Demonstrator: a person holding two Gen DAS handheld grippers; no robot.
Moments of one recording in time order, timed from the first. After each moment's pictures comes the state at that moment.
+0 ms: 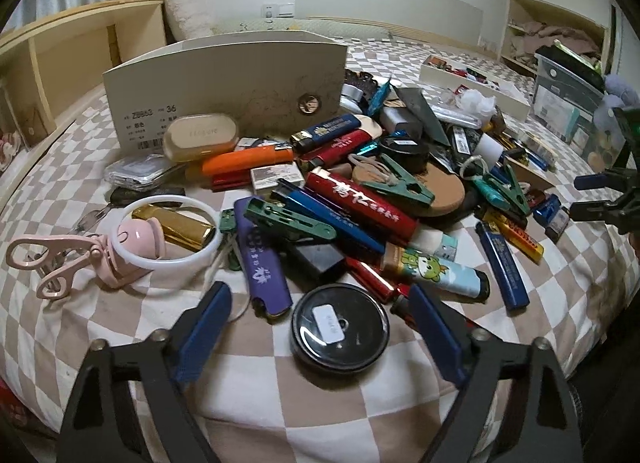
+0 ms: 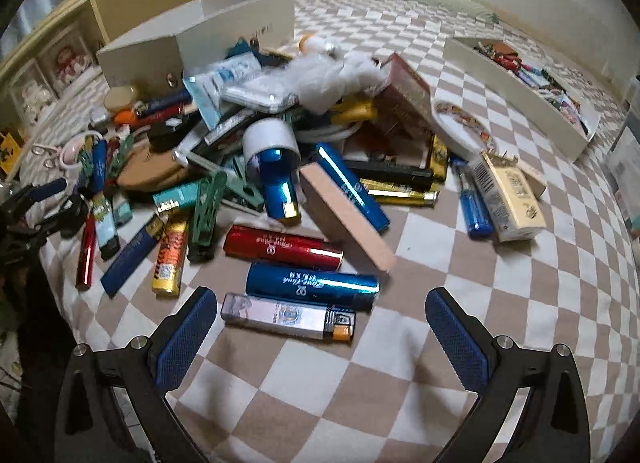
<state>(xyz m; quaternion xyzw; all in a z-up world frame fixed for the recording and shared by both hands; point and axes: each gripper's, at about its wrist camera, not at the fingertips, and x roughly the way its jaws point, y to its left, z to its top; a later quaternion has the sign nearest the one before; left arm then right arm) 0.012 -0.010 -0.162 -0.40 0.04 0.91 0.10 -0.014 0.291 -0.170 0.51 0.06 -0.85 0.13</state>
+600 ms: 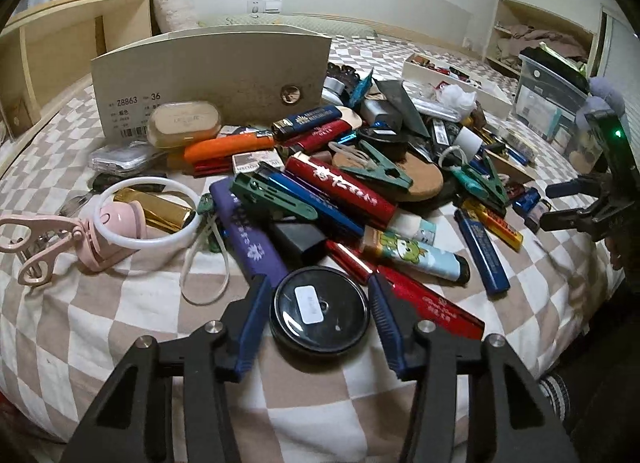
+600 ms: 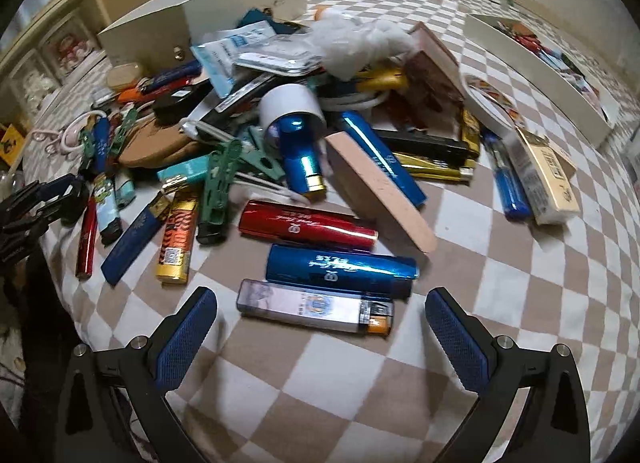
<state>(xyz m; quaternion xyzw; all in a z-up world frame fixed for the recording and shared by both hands) 0.021 -0.011 -0.164 -0.41 0.02 0.90 0.13 -0.020 0.280 -0.186 0.53 0.06 -0.83 0.15</state>
